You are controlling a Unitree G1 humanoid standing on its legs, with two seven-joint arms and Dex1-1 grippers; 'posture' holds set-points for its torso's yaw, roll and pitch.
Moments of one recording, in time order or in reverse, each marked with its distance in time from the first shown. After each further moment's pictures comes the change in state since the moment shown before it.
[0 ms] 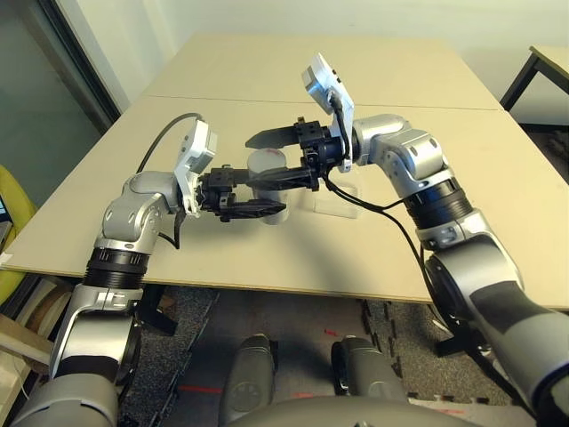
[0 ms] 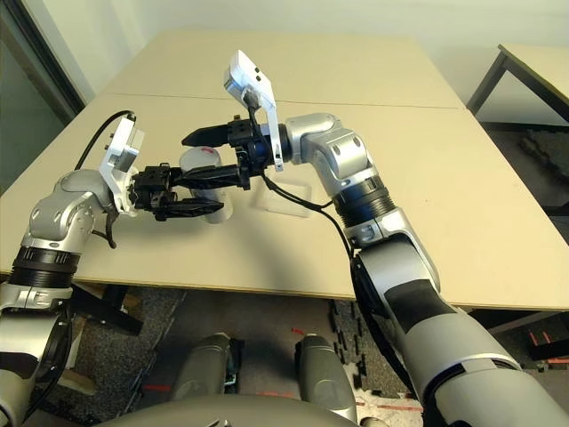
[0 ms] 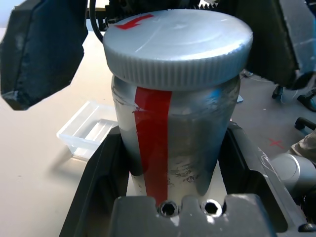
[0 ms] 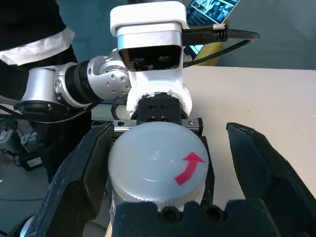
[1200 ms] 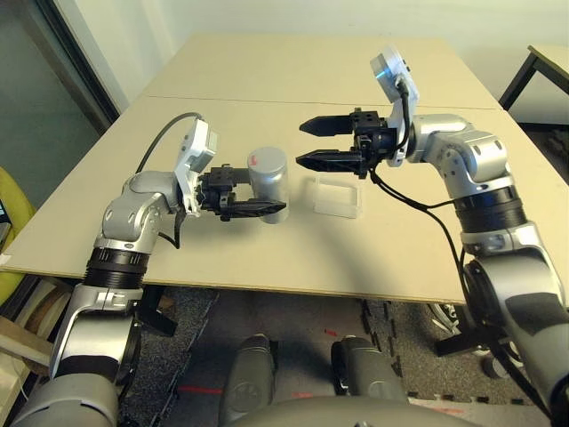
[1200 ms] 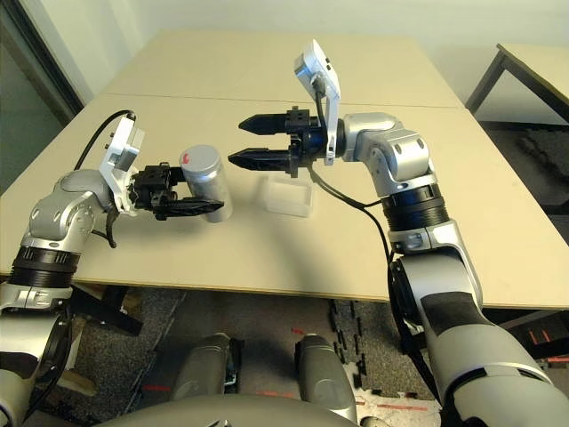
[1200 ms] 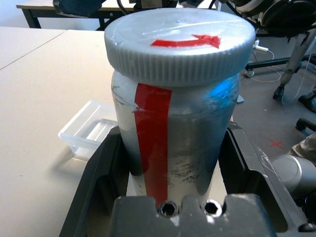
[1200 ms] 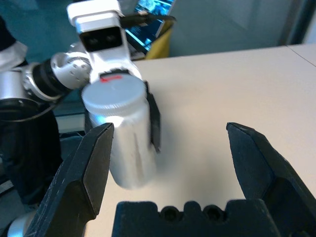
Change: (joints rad) left arm -0.001 0.000 0.002 0.000 0.000 0.006 0.008; right arm 0.118 -0.234 -0.145 -0.137 0.073 0.111 -0.051
